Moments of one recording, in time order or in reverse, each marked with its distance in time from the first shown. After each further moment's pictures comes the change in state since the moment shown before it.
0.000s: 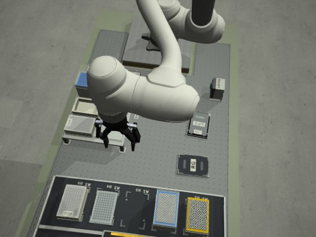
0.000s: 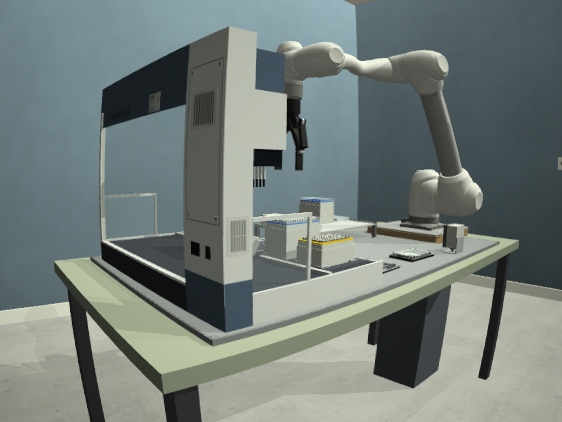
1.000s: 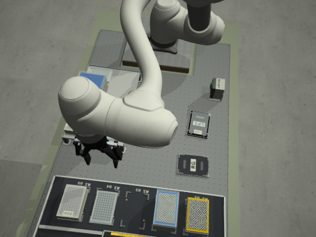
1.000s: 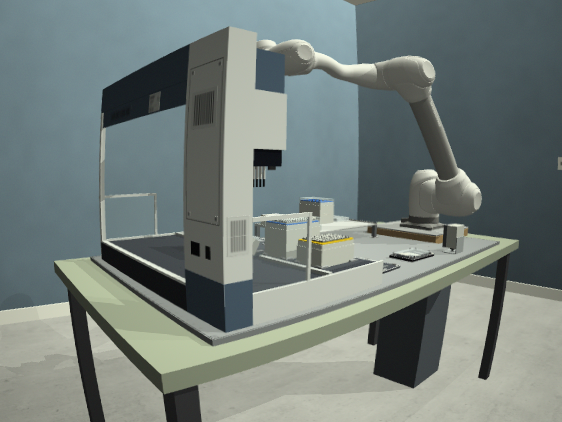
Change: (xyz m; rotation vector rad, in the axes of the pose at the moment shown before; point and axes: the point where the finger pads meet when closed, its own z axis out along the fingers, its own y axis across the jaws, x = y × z) arm 0.073 0.049 0.000 0.000 0.001 0.000
